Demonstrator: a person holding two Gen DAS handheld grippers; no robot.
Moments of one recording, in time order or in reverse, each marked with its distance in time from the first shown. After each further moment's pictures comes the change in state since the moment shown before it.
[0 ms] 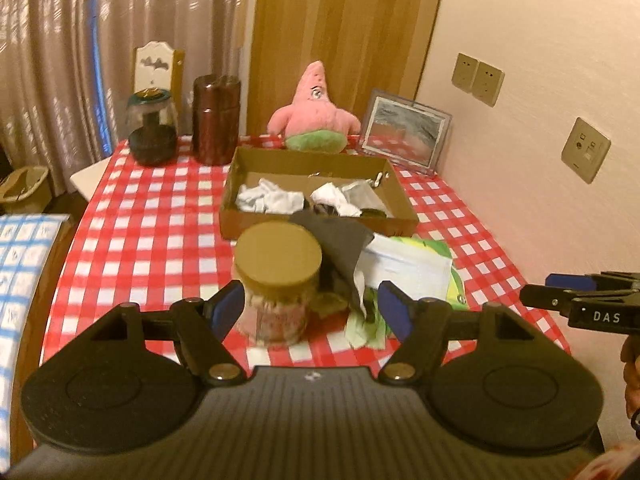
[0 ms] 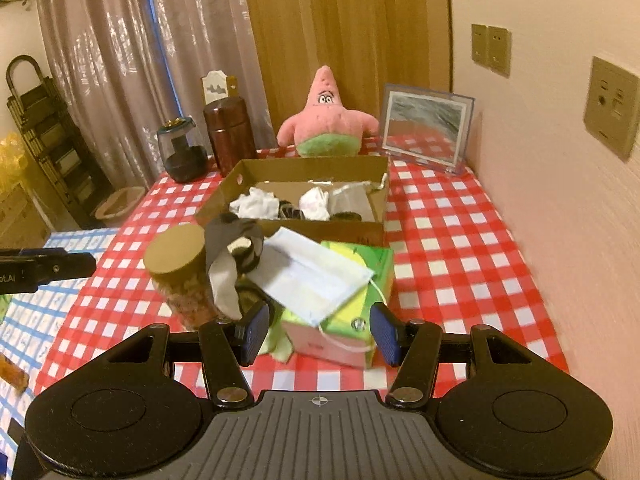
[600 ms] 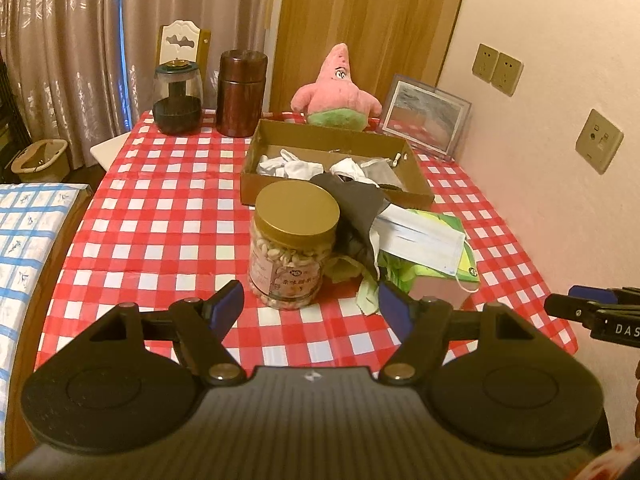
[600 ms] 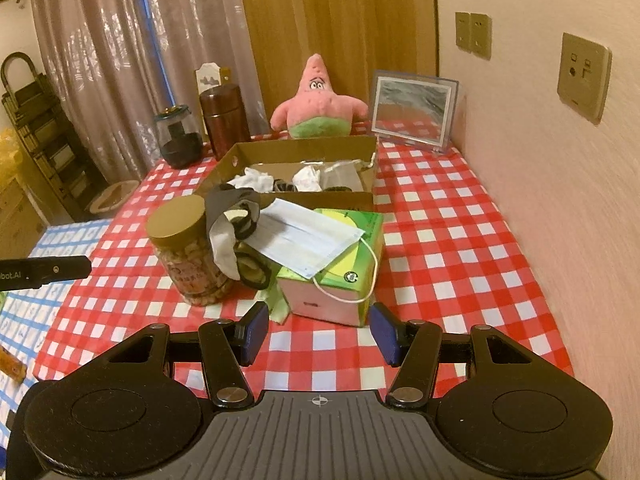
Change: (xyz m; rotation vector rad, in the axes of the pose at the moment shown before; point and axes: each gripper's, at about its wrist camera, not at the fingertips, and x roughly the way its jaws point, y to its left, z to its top) left arm -0.009 0.004 -0.032 -0.050 0.031 0.040; right arm -0.025 0.001 -0.037 0.018 0.016 -0.025
